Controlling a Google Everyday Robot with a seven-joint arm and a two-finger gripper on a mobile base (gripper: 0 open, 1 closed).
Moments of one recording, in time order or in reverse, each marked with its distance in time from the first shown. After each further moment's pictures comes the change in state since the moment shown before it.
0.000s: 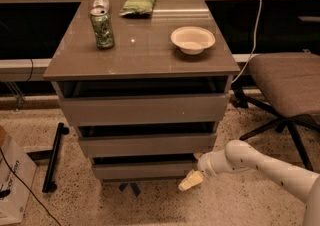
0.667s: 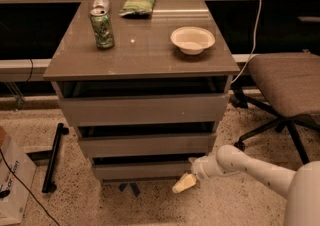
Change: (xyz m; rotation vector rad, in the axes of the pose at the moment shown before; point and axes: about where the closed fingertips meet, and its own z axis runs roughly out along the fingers) arm 0.014 -0.009 0.046 0.002 0.001 0.037
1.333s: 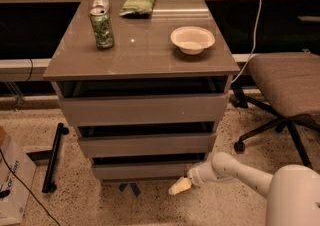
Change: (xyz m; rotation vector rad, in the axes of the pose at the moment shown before) arm 0.032 -0.021 0.060 -0.022 -0.027 0.091
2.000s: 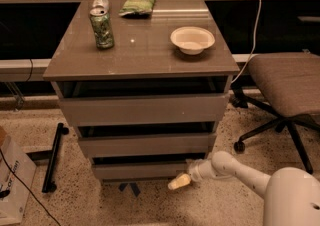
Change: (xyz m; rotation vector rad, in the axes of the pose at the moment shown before) arm -0.008 -0.025 0.009 0.041 -0.054 -0.013
